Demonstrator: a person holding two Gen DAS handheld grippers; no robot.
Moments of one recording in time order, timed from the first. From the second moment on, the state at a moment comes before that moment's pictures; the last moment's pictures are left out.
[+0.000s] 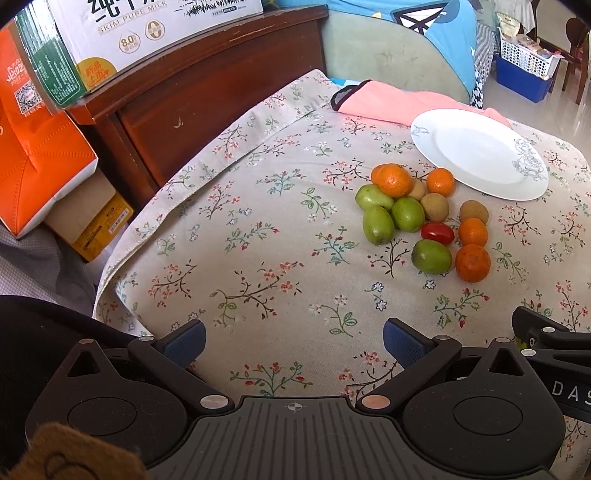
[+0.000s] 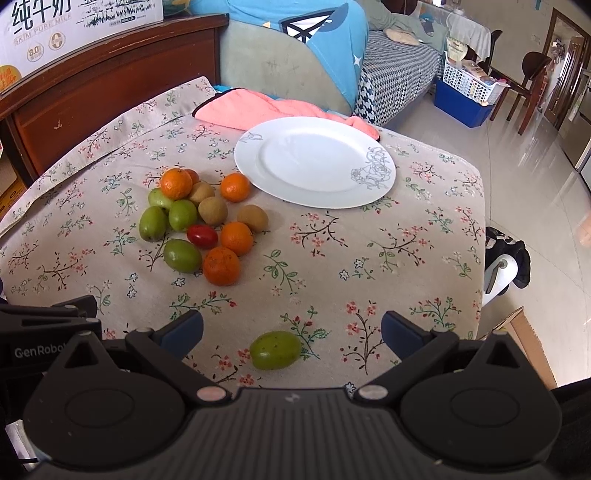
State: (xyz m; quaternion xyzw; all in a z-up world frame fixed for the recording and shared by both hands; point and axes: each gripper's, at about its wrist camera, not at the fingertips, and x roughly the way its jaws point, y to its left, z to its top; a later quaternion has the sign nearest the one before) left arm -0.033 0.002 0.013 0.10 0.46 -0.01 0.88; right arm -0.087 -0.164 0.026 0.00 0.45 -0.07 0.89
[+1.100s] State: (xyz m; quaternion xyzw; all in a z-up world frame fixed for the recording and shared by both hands) left arm -0.035 0.003 0.015 0.09 0.45 -0.02 0.89; right arm -0.095 -0.169 0.025 0.03 0.42 -0.07 0.90
